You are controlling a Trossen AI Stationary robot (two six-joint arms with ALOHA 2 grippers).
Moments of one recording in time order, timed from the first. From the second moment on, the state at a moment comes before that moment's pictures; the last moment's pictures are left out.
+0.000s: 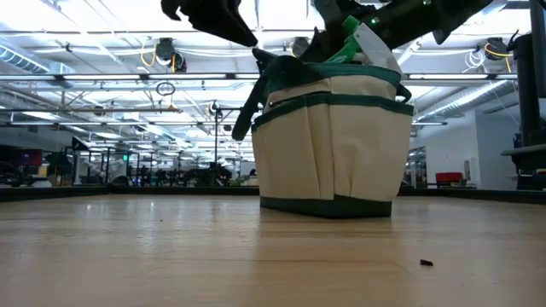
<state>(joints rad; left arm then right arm) -0.02 1.39 1.19 -0.42 -0.16 0.47 0.07 1.46 0.79 0.36 0.38 0.35</state>
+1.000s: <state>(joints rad) -0.06 1.39 1.02 -0.13 -0.18 0.85 0.06 1.45 0.79 0.37 0.25 0.30</state>
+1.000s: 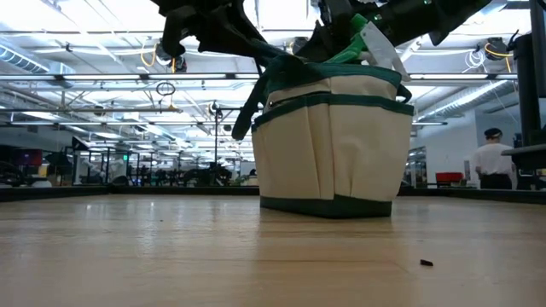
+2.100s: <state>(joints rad) -0.01 1.39 1.02 -0.08 0.07 0.89 0.05 1.45 0.79 0.31 0.23 0.19</state>
